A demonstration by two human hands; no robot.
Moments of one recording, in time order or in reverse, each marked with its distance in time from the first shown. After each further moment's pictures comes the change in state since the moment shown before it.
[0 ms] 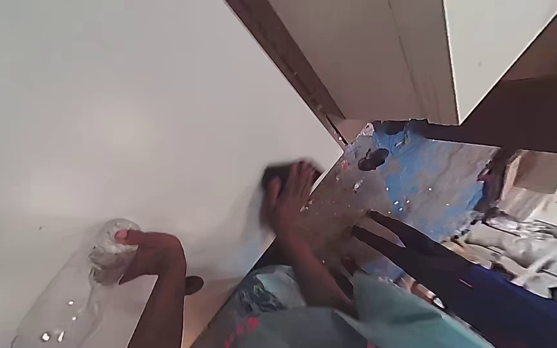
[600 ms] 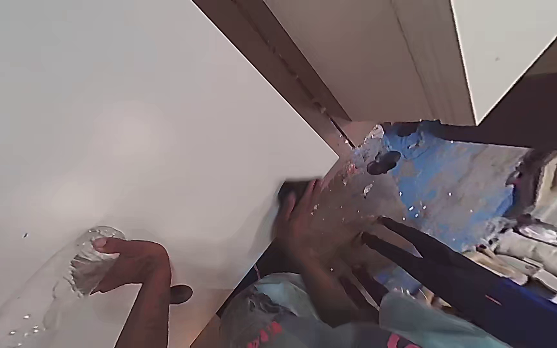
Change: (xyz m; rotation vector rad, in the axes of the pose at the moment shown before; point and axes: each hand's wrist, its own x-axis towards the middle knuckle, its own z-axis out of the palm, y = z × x) left_hand 0.007 0.000 0.011 0.024 0.091 -0.022; right_hand 0.000 0.048 -0.004 0.307 0.021 0.083
